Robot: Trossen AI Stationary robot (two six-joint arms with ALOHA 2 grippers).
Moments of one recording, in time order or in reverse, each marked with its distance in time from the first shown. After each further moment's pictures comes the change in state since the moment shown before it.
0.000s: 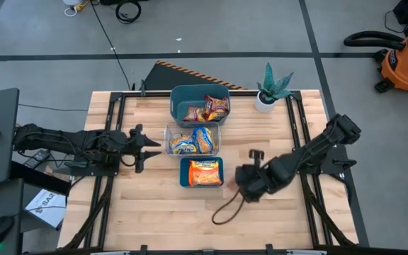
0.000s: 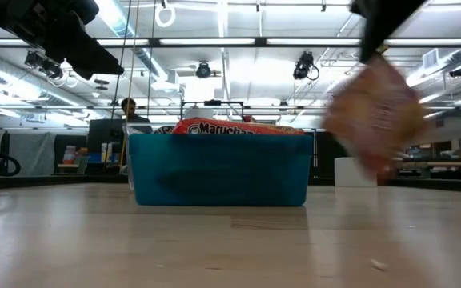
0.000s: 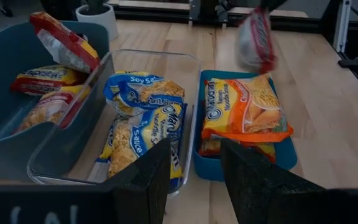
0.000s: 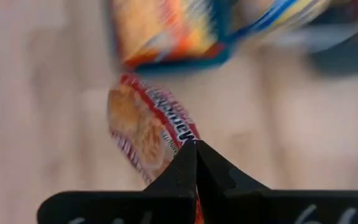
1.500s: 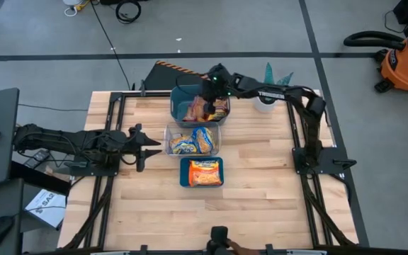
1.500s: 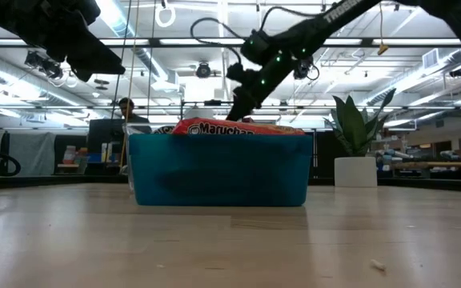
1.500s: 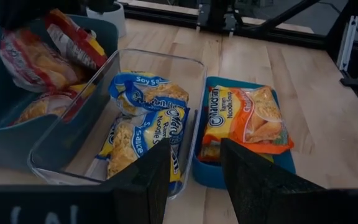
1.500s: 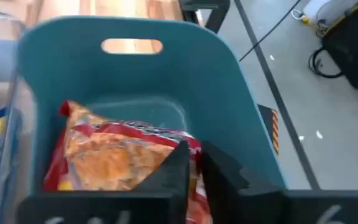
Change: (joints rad) left arm 0.001 0.000 0.000 0.012 -0.026 -0.083; right arm -1.038 0.304 0.187 0.846 -0.527 -1.040
